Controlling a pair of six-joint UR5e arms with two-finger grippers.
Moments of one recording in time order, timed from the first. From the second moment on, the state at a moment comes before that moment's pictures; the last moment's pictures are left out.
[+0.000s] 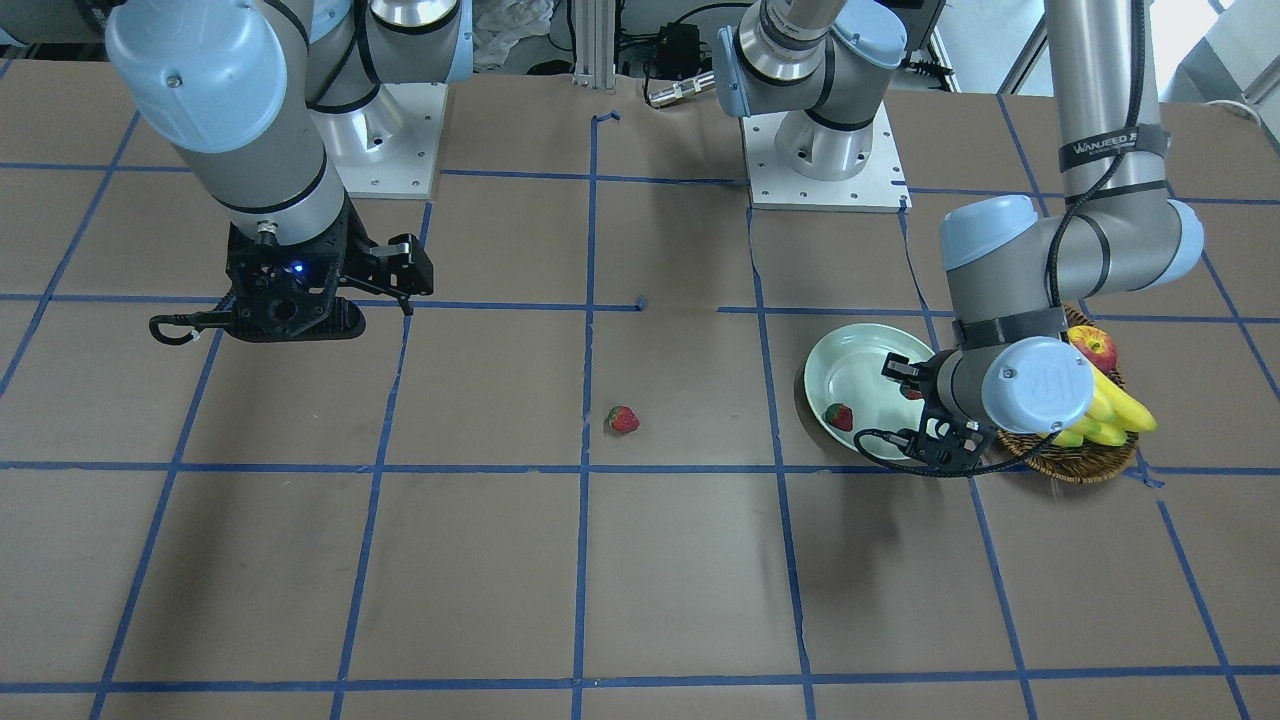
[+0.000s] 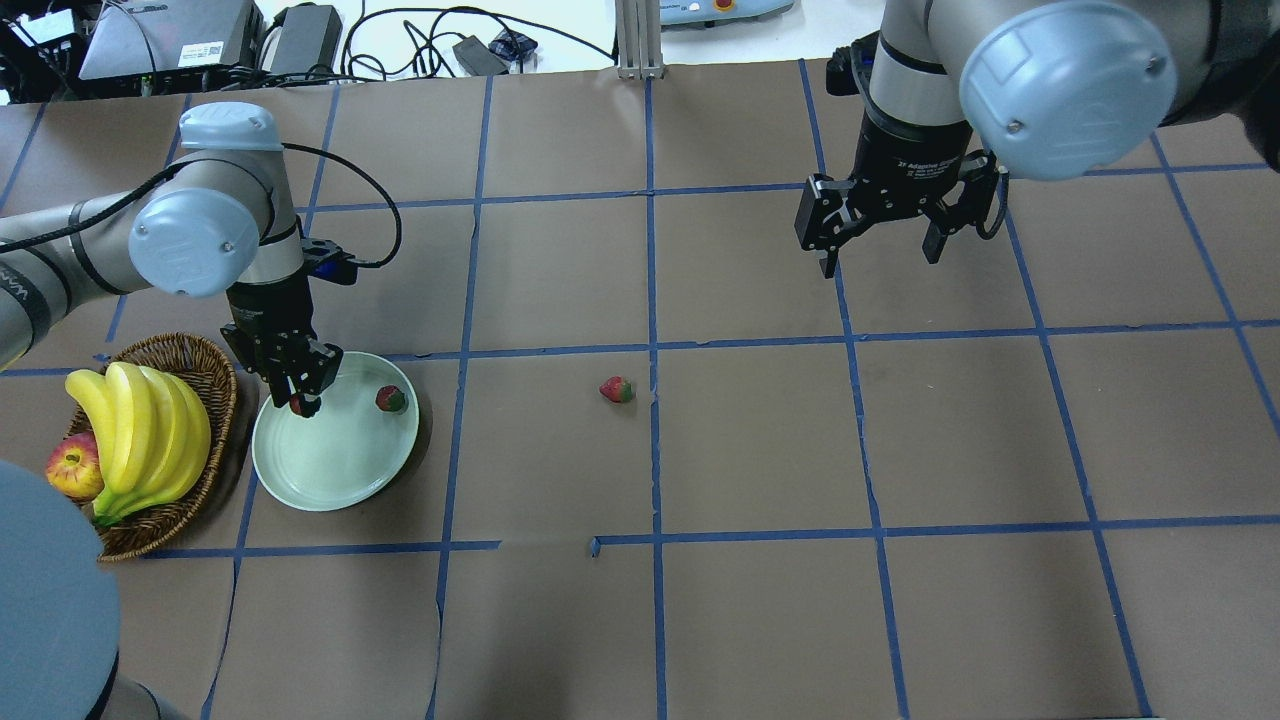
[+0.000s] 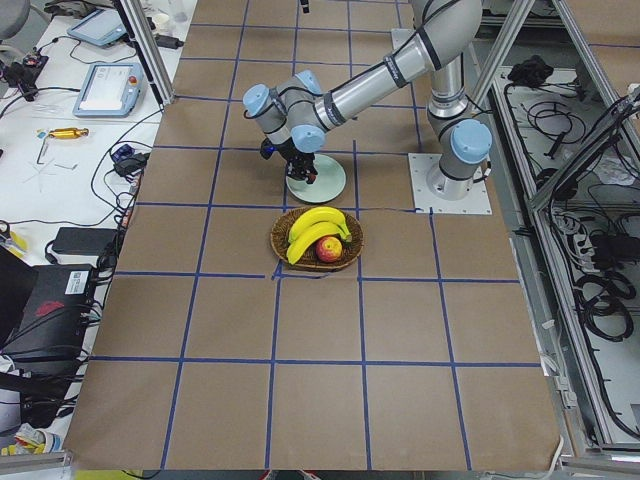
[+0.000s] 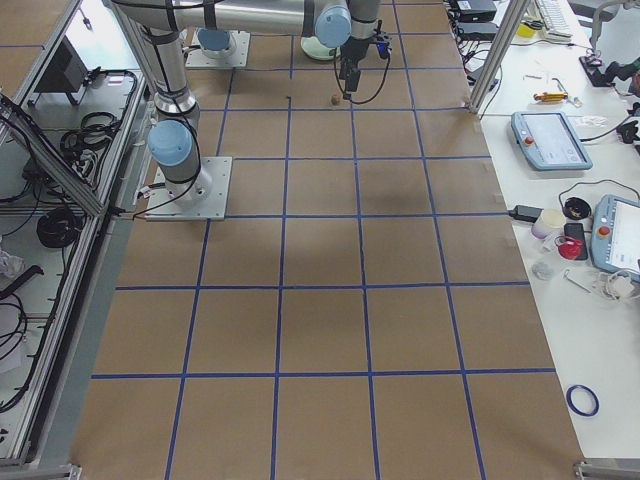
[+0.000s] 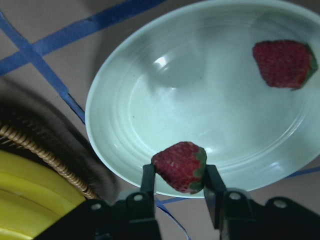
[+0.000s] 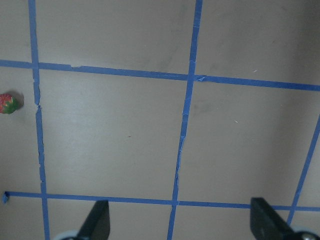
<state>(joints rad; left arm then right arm) -1.35 -1.97 -1.78 -1.43 1.83 0.51 1.65 -1.42 1.55 -1.55 -1.60 -0.01</state>
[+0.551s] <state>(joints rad) -1.43 -1.93 -1.73 -1.43 1.70 0.40 1.65 -1.42 1.55 -1.55 -1.60 -0.01</state>
